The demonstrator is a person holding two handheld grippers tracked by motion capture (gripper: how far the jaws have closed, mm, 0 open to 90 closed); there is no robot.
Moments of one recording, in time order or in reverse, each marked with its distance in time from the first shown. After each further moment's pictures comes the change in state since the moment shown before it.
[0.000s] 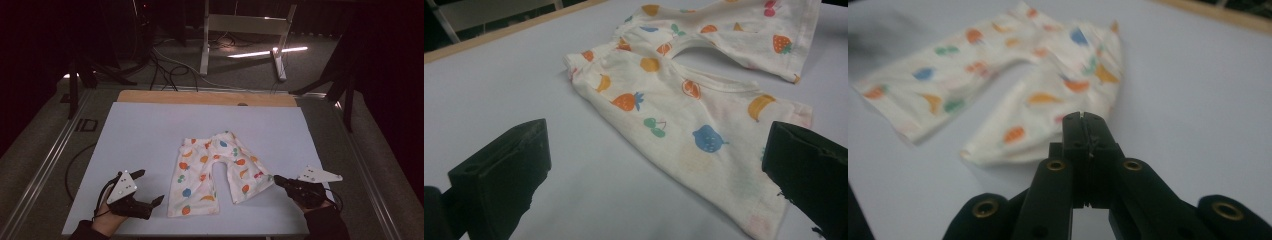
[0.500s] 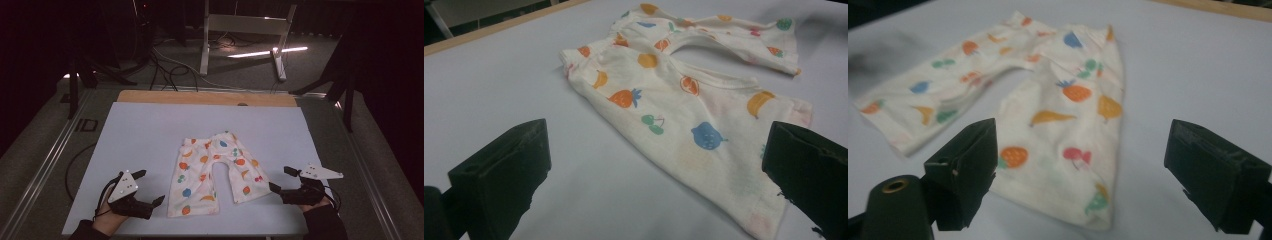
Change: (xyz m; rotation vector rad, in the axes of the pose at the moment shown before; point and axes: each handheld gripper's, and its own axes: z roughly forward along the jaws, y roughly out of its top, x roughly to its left) left arm 0.000 -0.001 0.003 0.010 -0.013 -0.001; right arm -0.012 -0.004 0.012 -0.074 0.045 0.045
